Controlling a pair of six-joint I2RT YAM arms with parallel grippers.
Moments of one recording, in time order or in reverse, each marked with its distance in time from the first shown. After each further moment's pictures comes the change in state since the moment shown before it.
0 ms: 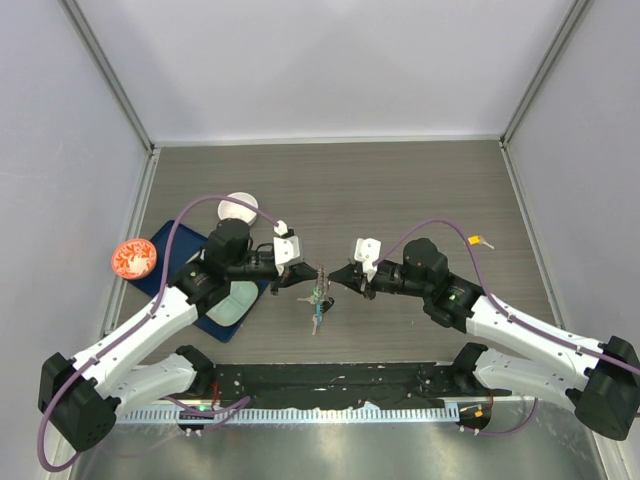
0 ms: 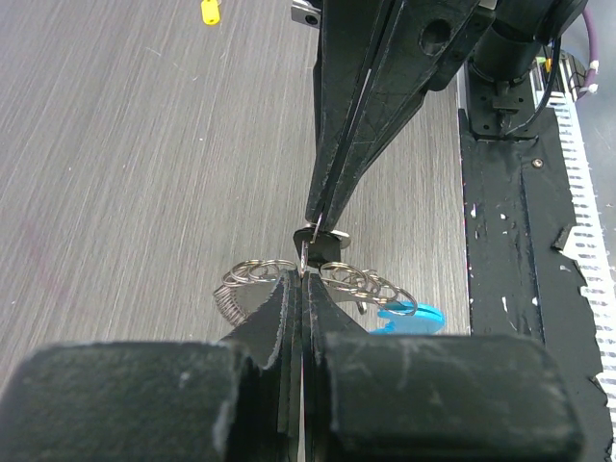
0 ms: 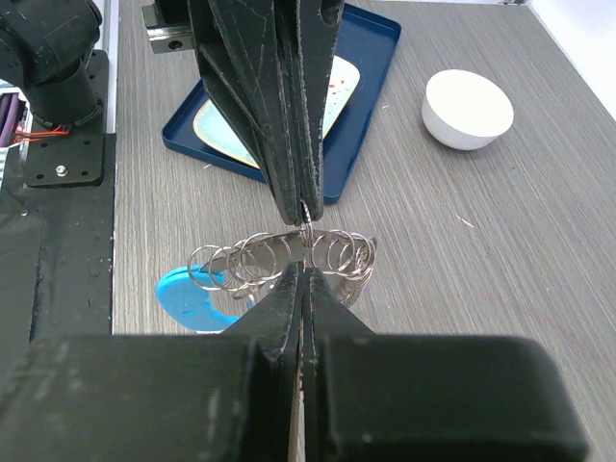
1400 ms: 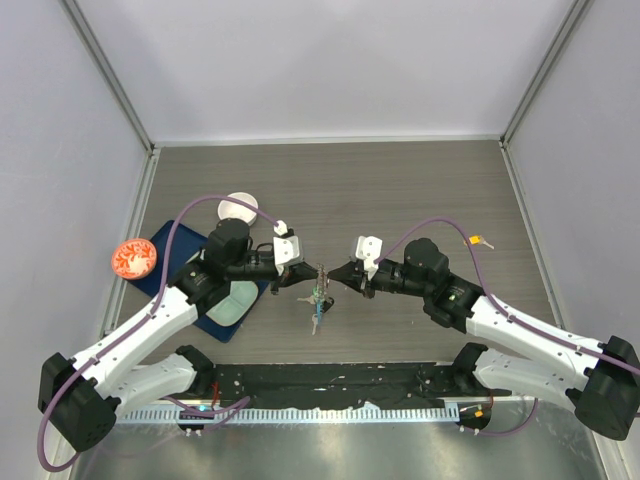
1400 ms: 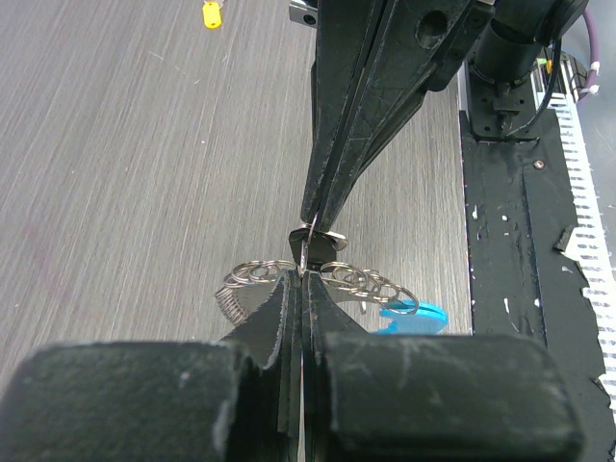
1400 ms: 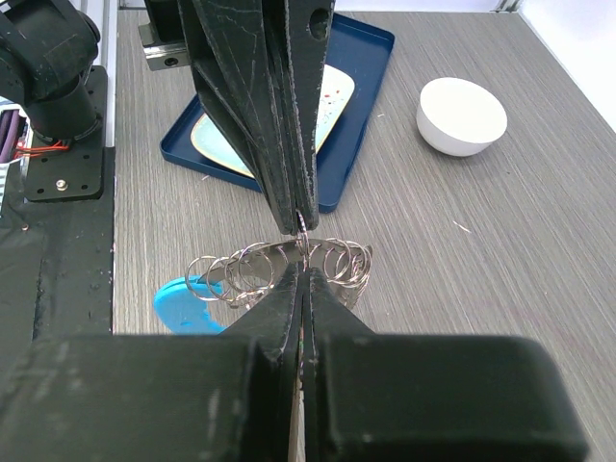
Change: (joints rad) left arm 0.000 0.000 0.000 0.006 0.002 0.002; right arm 0.000 0.000 -0.003 0.029 0.010 0.026
